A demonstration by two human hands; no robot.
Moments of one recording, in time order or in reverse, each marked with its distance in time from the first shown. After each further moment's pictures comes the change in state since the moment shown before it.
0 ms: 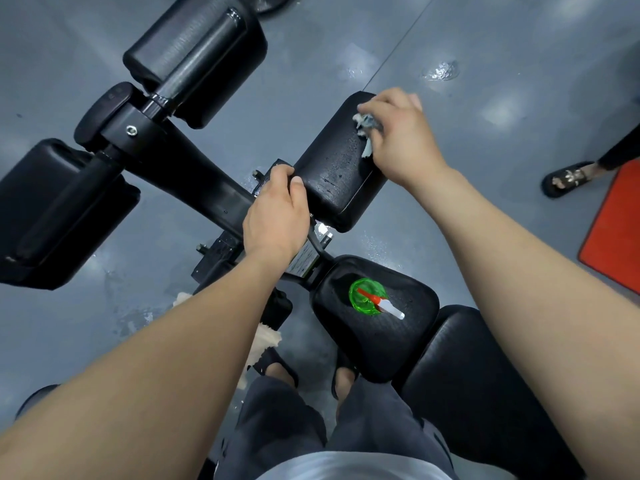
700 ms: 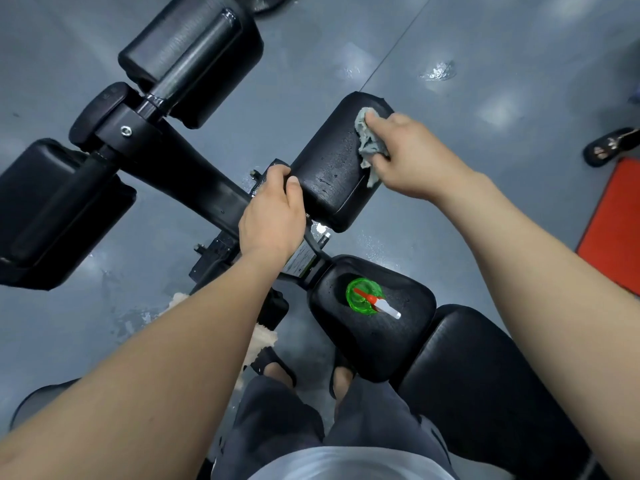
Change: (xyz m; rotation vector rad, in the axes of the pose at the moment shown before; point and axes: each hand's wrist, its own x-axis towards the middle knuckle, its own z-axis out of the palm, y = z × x) left_hand 0.000 0.001 0.000 -0.002 -0.005 0.001; right_hand -0.017 0.000 -0.030 -0.164 -0.329 -0.054
